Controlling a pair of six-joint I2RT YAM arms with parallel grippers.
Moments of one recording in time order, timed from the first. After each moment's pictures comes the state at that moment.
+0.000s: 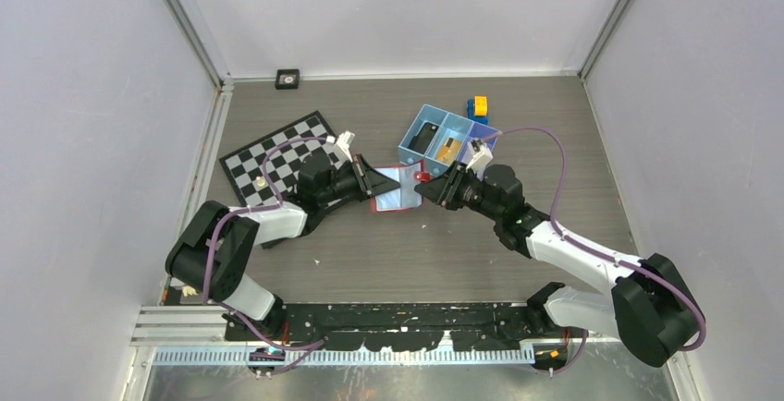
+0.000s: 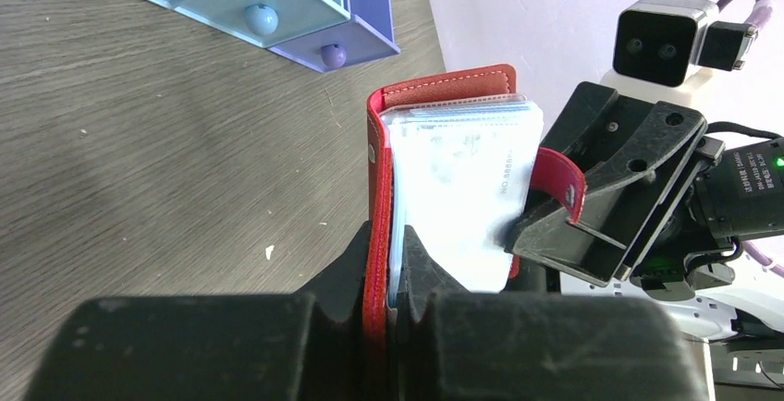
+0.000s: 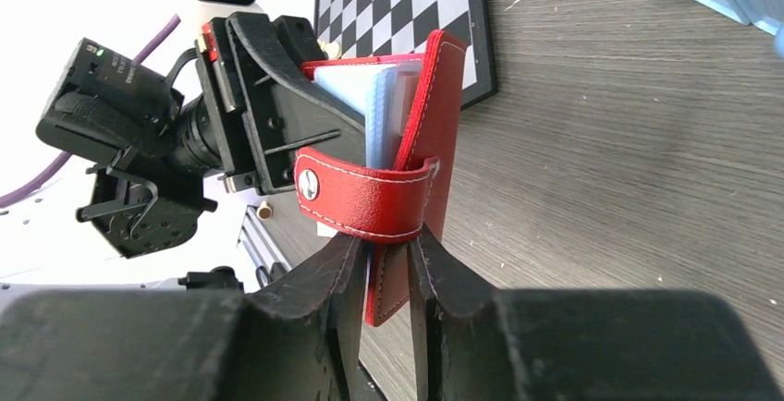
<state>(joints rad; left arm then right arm) -0.48 1.53 0.58 0.75 0.59 -1.00 0.59 1.14 0.51 0.40 -0.27 0.87</state>
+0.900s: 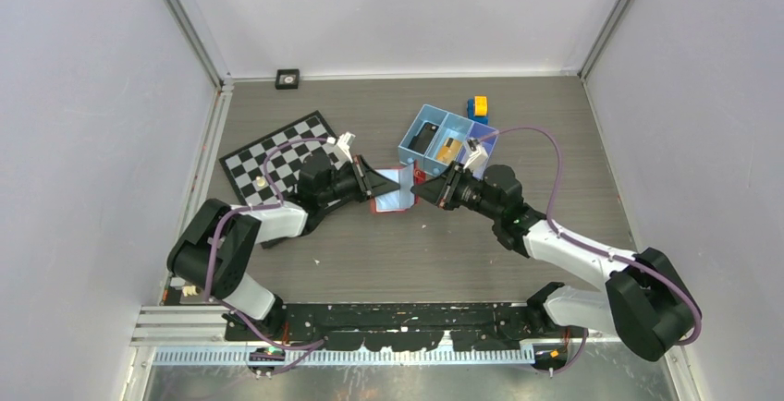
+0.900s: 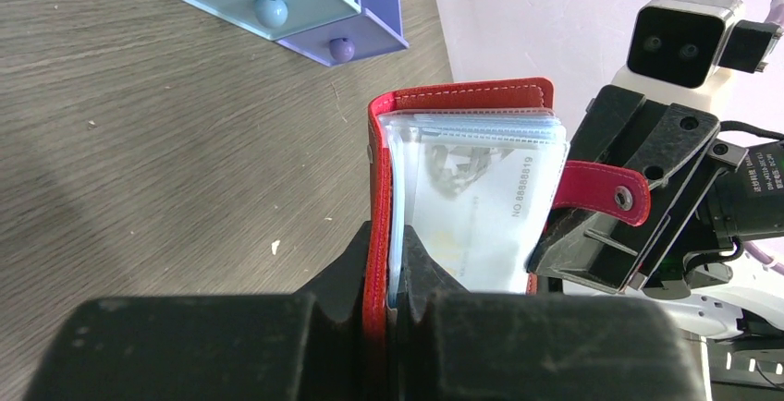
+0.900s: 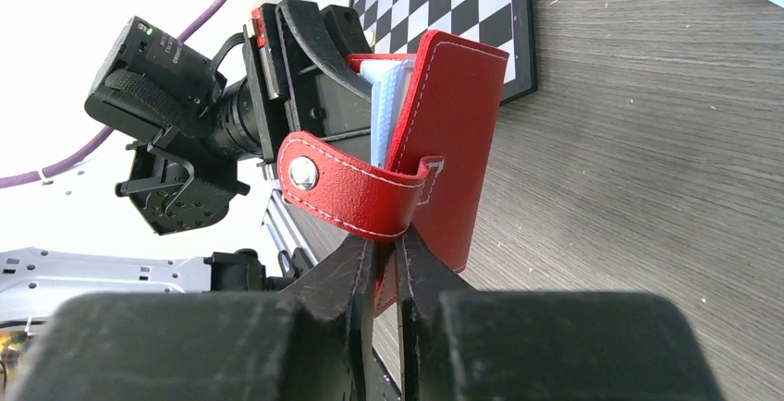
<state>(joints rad) -0.47 1.54 0.58 0.75 0.60 -1.00 0.58 1.17 0.49 0.49 -0.35 0.90</state>
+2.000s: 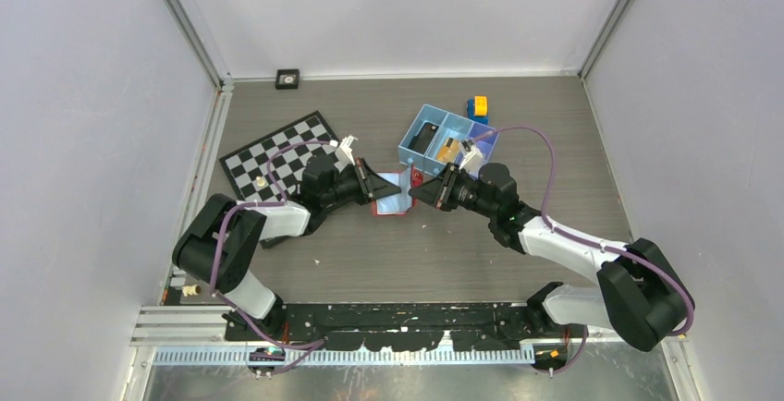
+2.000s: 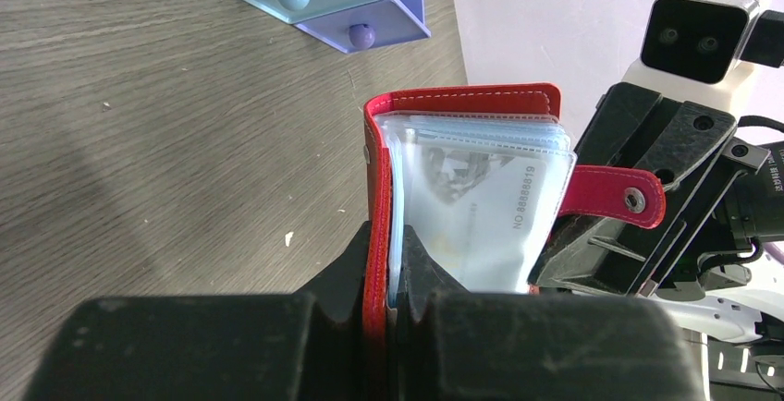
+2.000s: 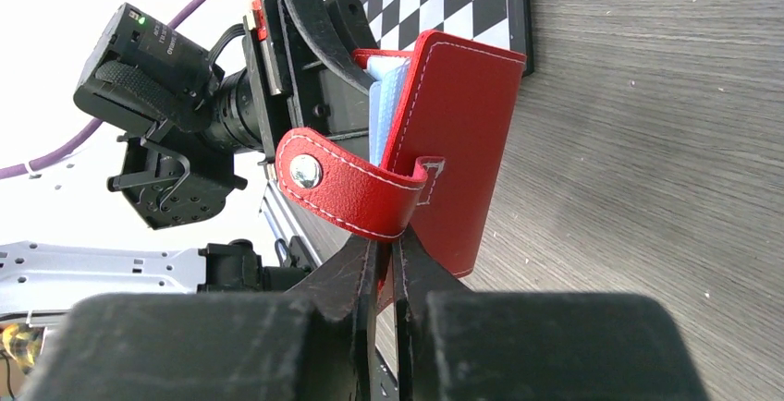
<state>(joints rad) -0.48 1.58 0.58 0.74 0.60 -1.00 0.58 1.23 0.51 0.50 -0.38 0.90</state>
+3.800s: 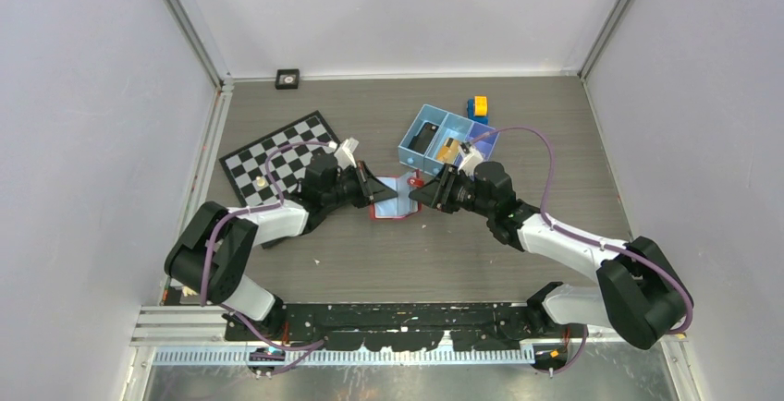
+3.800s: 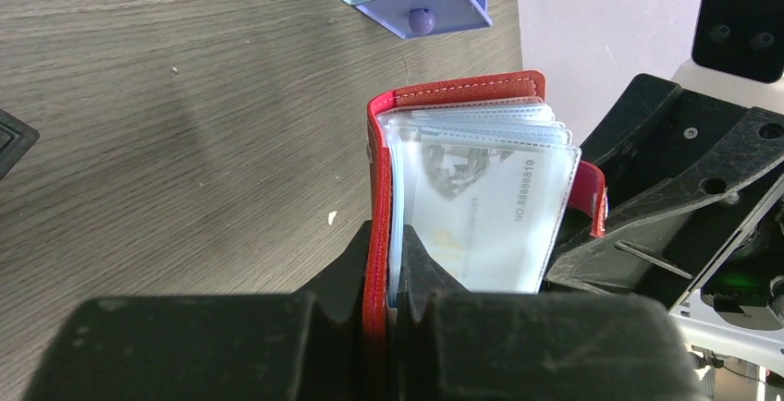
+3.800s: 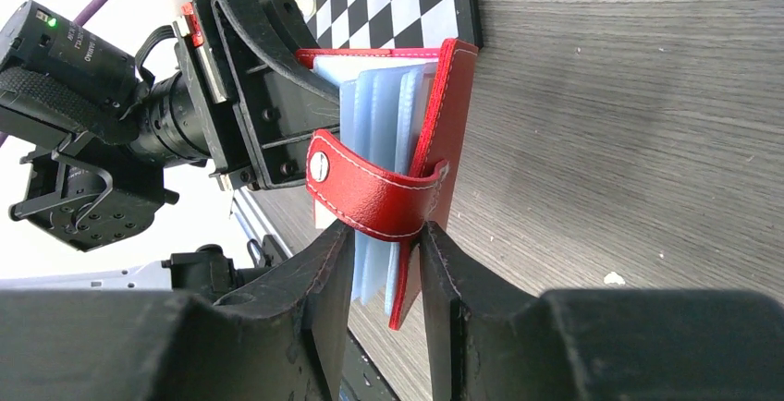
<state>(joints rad) -0.50 1.52 0.61 0.51 0.52 -0.91 0.59 1.24 0.54 0.37 -0.34 0.88</state>
